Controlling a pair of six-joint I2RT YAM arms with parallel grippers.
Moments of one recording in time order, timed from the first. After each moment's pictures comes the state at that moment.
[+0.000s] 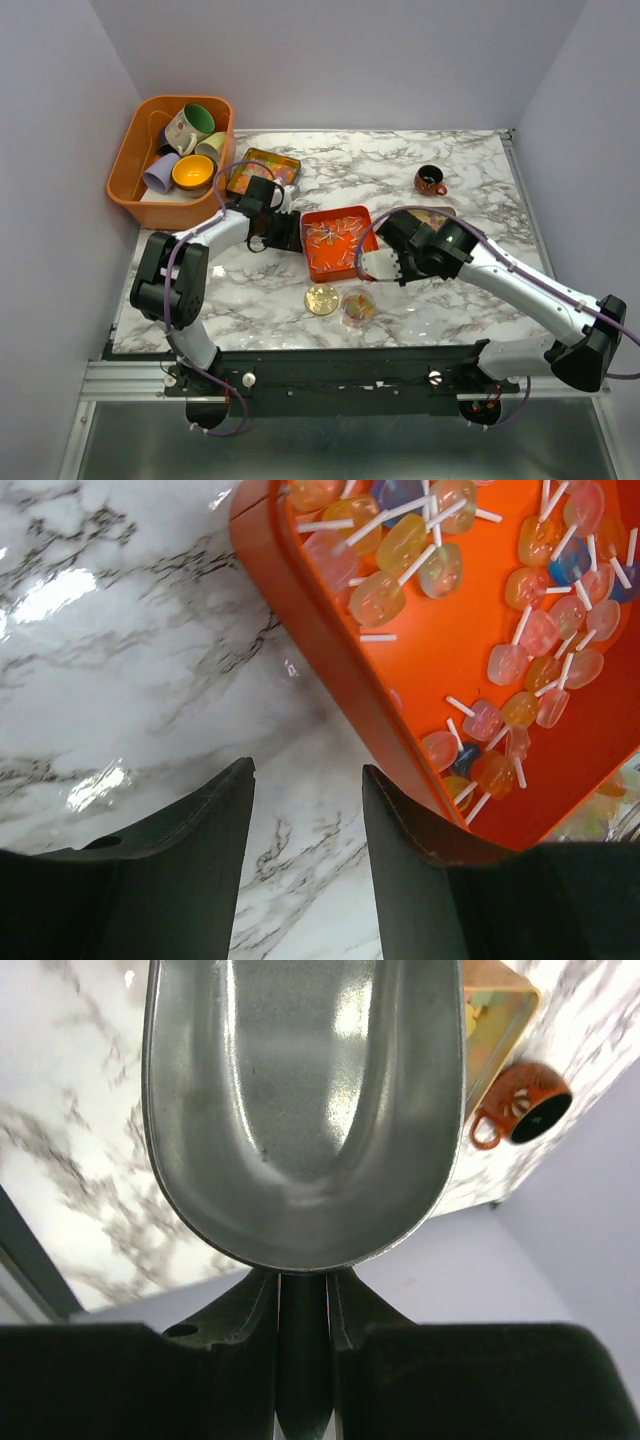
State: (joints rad) left arm -0.31 1.68 1.02 -0.35 0.41 -0.14; right arm 0.89 1.29 1.23 -1.26 0.37 -1.01
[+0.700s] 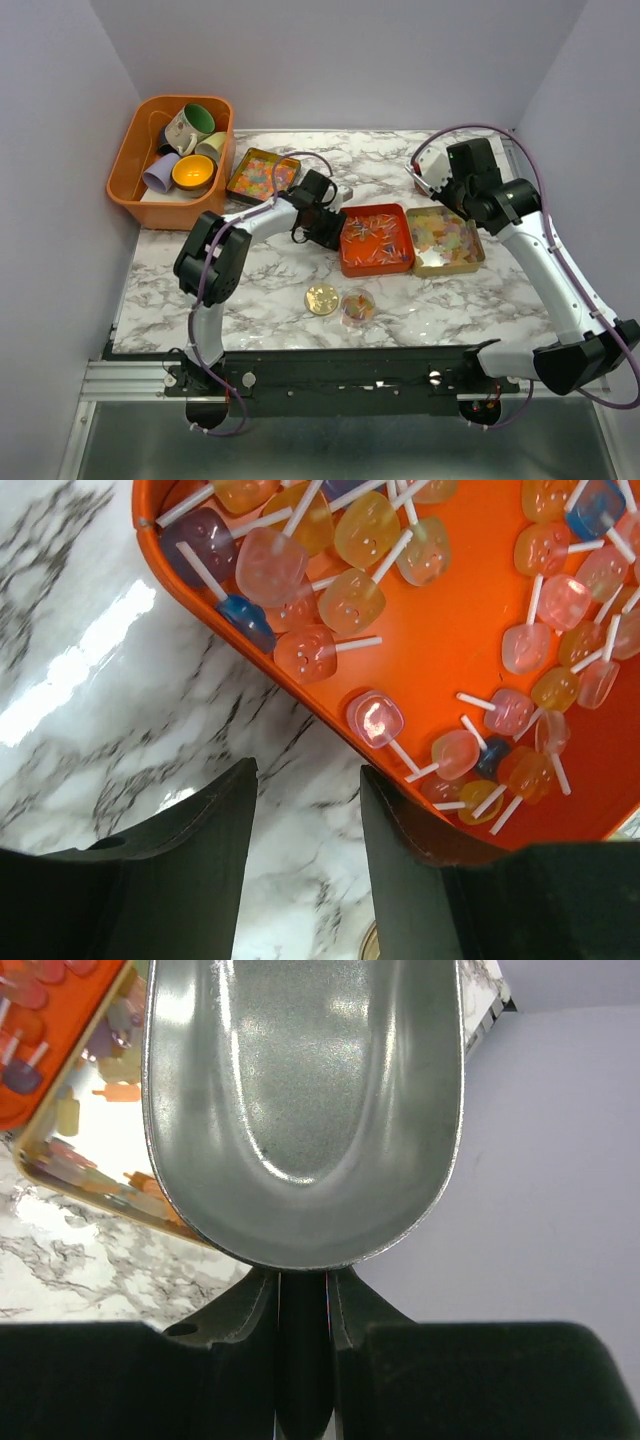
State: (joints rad) left arm -0.54 1.94 1.33 -0.41 0.33 -0.07; right arm 0.39 1.30 1.46 -1.00 0.35 -0.67
